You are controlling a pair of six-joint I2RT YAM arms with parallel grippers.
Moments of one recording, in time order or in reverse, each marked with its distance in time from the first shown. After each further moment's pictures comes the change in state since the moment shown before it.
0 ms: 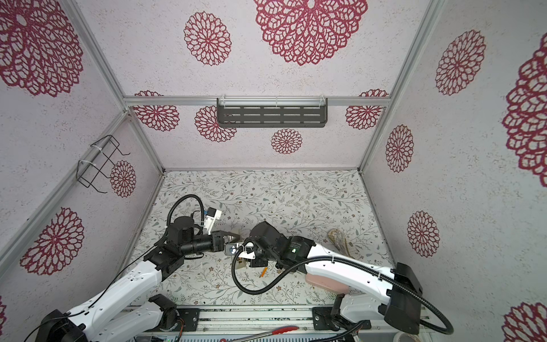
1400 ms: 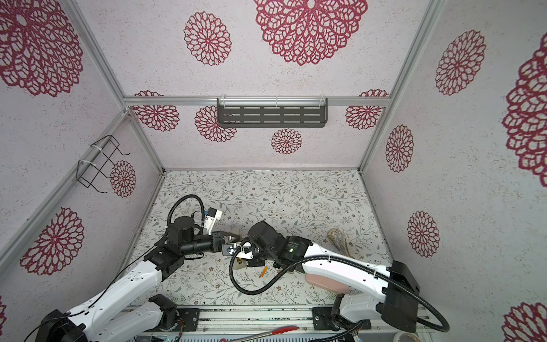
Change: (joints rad) left arm -0.003 0.000 0.000 0.000 0.010 0.002; right arm 0.000 0.027 0.000 0.049 -0.020 -0.018
